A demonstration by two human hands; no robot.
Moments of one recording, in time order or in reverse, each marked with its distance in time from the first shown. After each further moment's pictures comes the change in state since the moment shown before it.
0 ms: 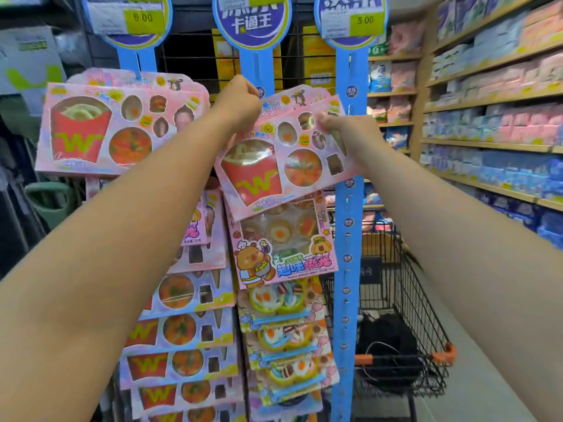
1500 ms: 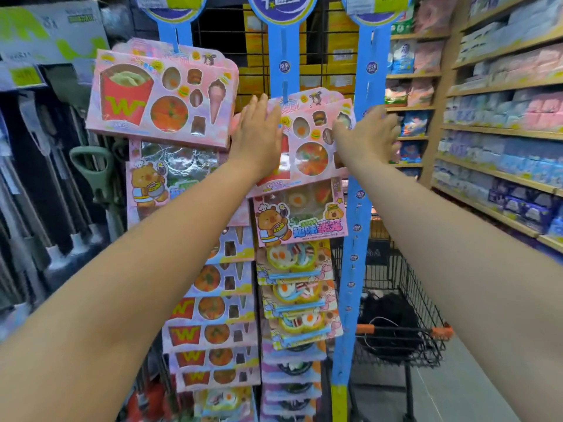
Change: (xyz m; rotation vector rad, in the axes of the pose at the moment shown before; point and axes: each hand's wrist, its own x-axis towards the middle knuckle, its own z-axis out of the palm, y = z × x) left_hand -0.079 -0.056 0.024 0.564 0.054 0.260; right_hand -0.087 0.005 0.018 -0.763 0.358 -0.113
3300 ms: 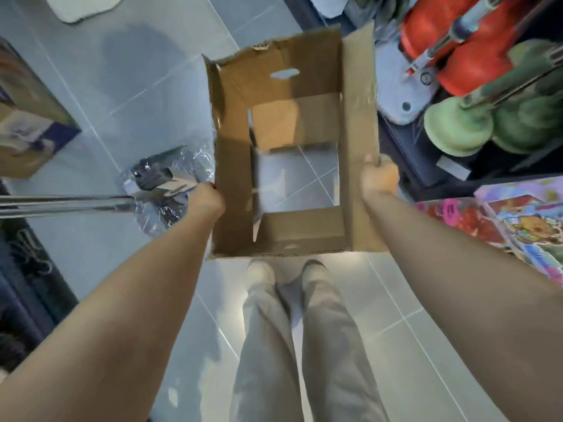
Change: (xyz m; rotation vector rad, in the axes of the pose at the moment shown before) left_hand -0.958 -0.394 0.192 -0.019 -0.642 -2.216; right_hand -0.787 0.237 0.537 -0.364 -1.456 0.246
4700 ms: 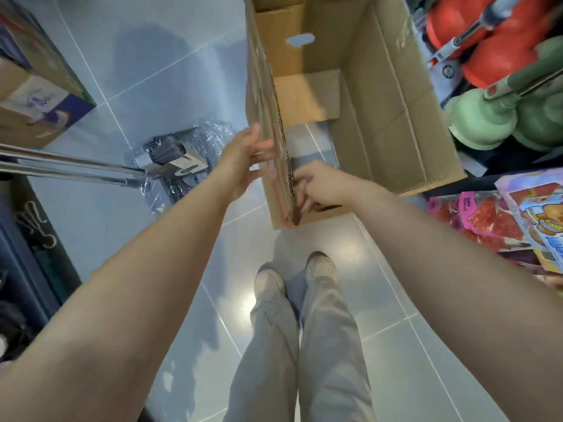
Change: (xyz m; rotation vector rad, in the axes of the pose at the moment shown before) left_hand -0.047 0.030 -0.015 -0.923 -0.418 0.110; right_hand -0.082 -0.017 0.040 -0.506 -0.901 -0.512
